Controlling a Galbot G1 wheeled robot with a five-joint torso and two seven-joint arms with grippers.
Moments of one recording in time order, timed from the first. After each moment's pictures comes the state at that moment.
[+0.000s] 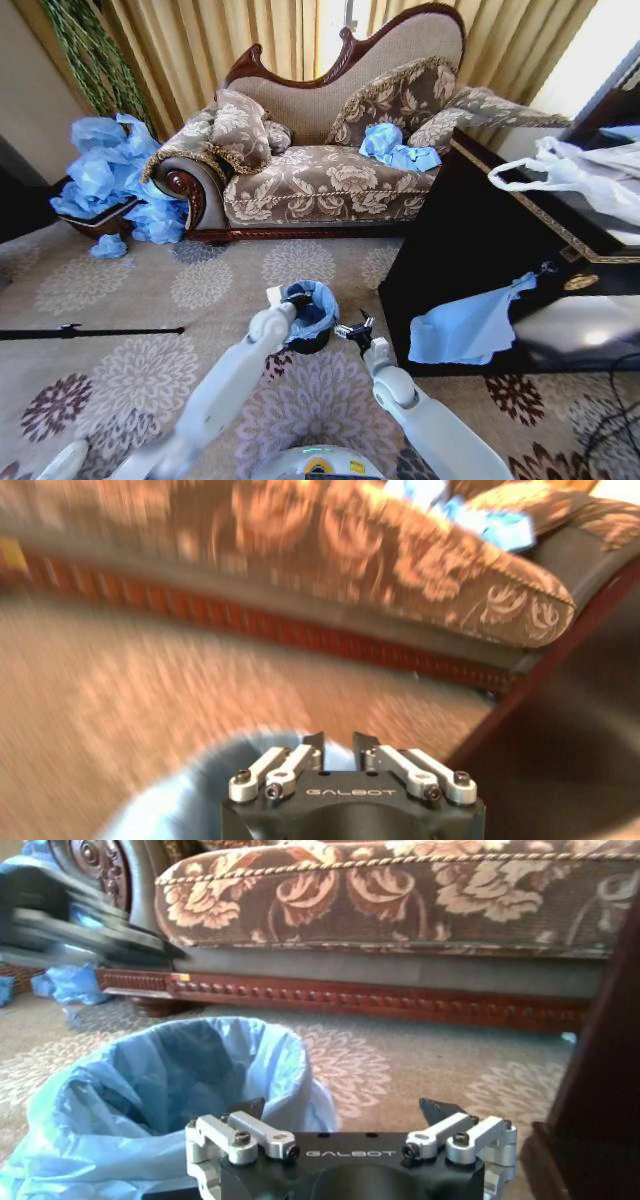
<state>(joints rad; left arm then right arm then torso) 0.91 -1.16 -0.06 -1.78 -0.80 0.35 -0.31 -1.05 1.07 -0.09 1.65 0.45 -0.01 0.28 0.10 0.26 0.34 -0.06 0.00</state>
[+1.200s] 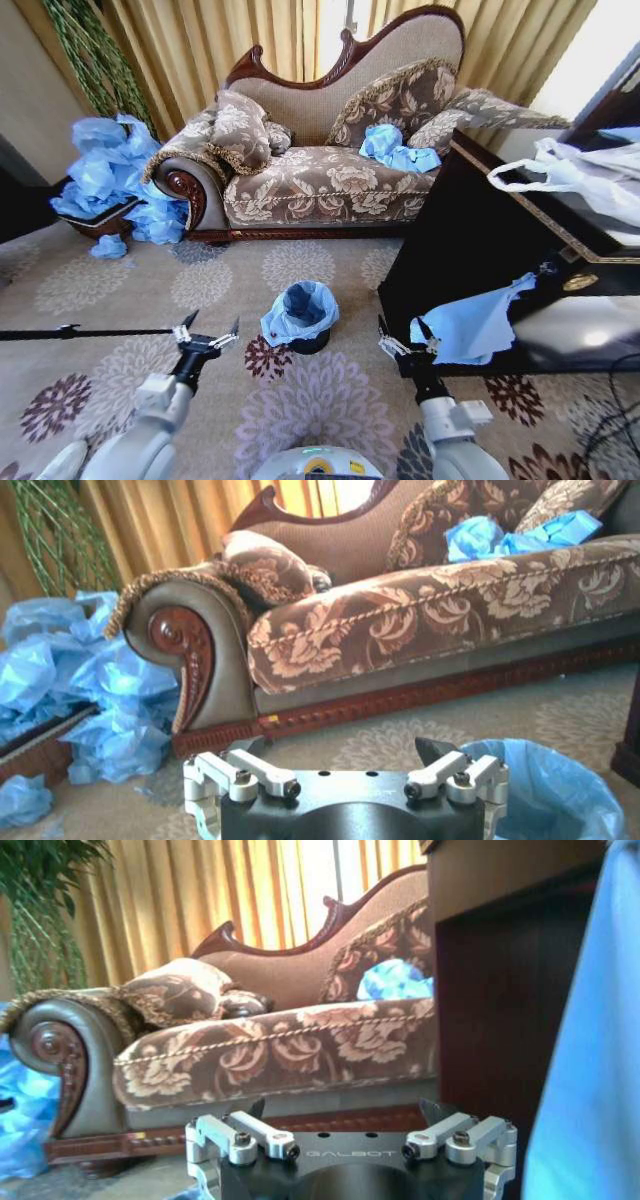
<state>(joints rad) 1.87 -1.24 -0.81 -2.45 -0.22 0.21 -0.03 -1.79 1.37 0.48 2.33 0.22 0.06 0.08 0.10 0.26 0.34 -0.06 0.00</state>
